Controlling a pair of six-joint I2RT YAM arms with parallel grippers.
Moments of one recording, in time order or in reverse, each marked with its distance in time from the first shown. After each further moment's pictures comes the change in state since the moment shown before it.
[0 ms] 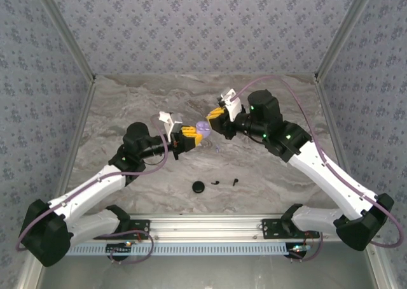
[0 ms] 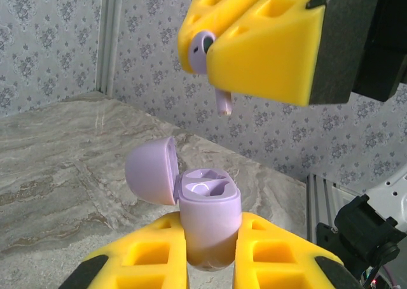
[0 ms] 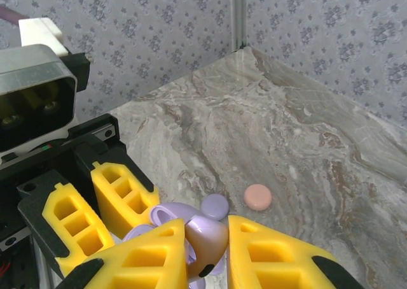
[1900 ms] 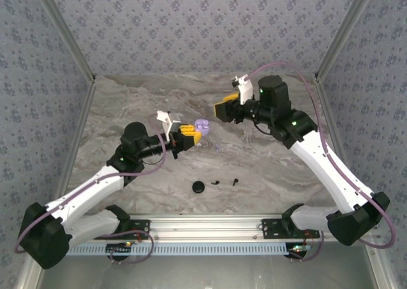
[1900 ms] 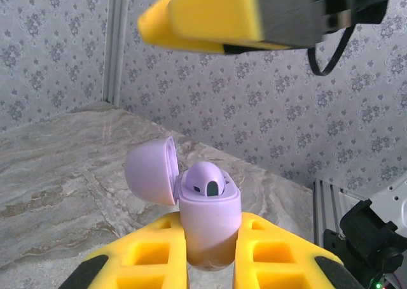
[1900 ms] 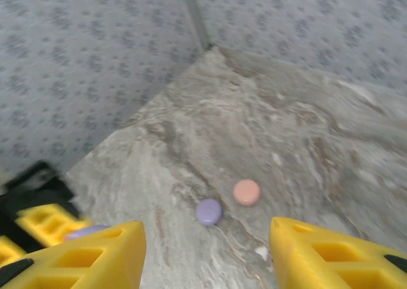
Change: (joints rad) left arm 0.000 -0.033 0.012 -0.017 -0.027 0.019; right arm -0.184 0.064 0.105 -0.084 -0.061 0.207
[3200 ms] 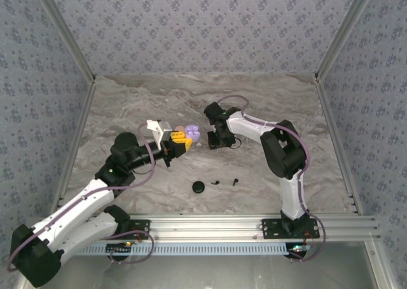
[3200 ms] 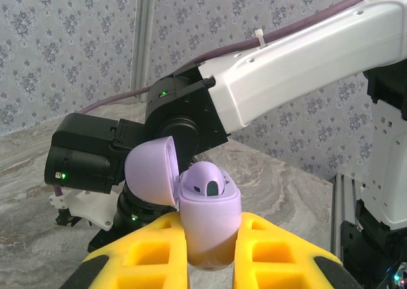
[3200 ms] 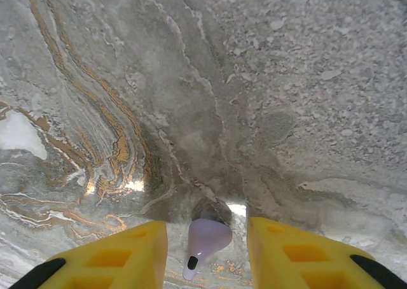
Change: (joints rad) left arm 0.000 -0.184 -0.077 -0.143 -0.086 0.042; right arm 0.105 0.786 0.105 -0.285 0.329 0.229
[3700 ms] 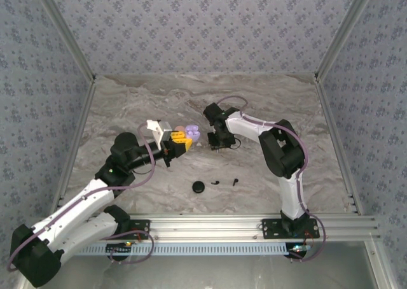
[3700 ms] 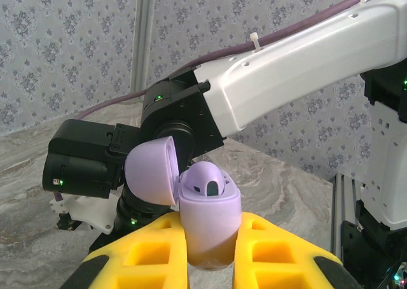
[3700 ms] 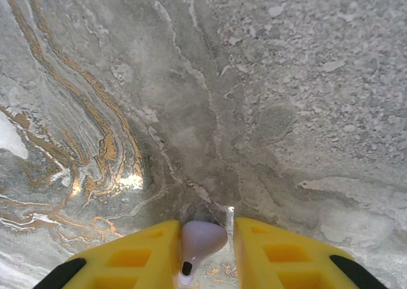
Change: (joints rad) left arm 0.000 0.000 0.000 0.000 0.000 0.000; right arm 0.005 0.018 0.010 -0.016 0.009 0.000
